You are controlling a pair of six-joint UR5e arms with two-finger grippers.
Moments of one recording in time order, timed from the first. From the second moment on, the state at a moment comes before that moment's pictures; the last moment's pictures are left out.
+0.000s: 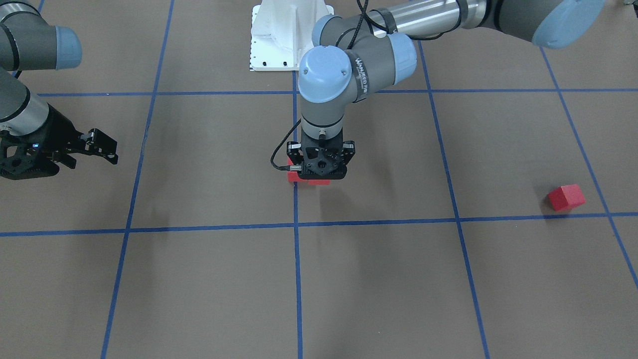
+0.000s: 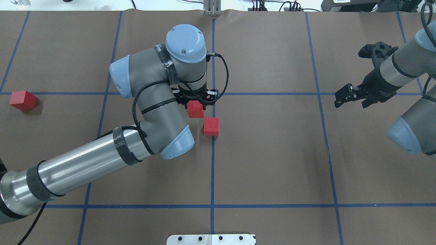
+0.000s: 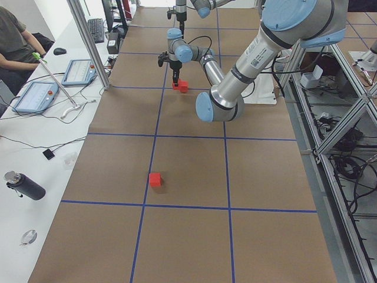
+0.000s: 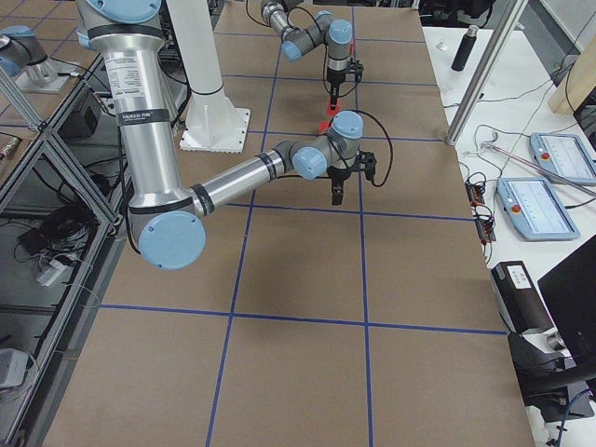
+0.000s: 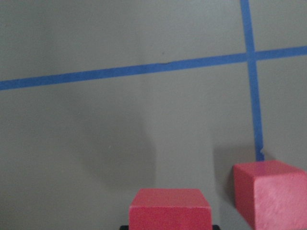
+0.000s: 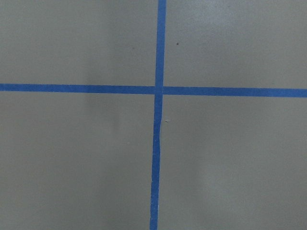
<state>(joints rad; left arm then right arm) -0.62 -2.52 -1.39 -1.49 -1.95 -1.08 0.97 -1.40 1.83 -1.42 2.27 0.78</state>
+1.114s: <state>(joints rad) -0.56 -2.66 -1.14 -1.64 -1.82 -1.14 0.96 -1.41 1.78 -1.35 2.27 0.78</state>
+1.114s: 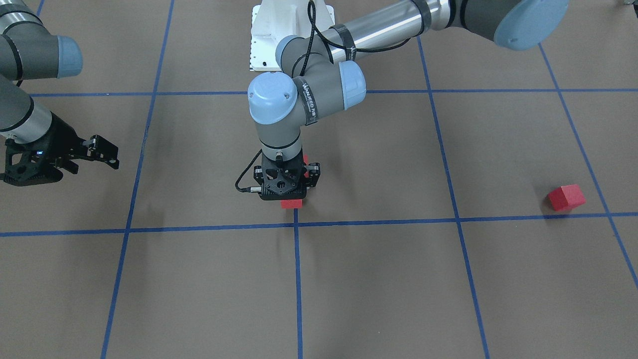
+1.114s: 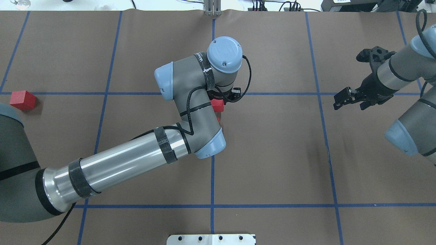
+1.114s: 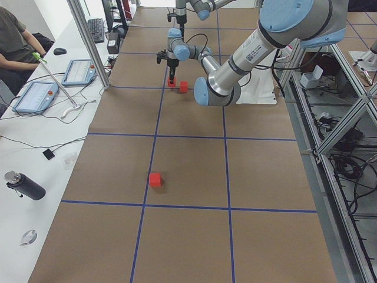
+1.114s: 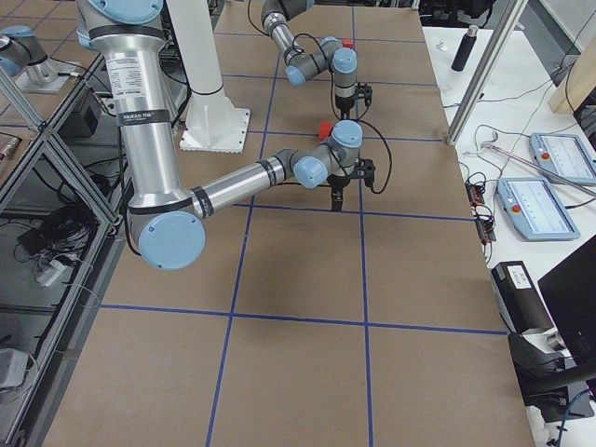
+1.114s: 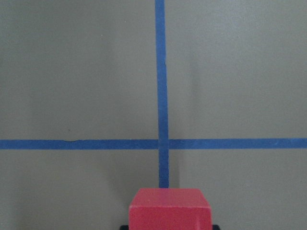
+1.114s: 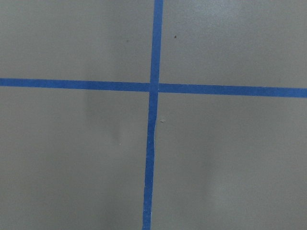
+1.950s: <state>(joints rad) -0.56 -2.64 -1.15 -1.63 -1.82 -1.15 0.96 -1.41 1.79 -1.35 2.27 0.79</state>
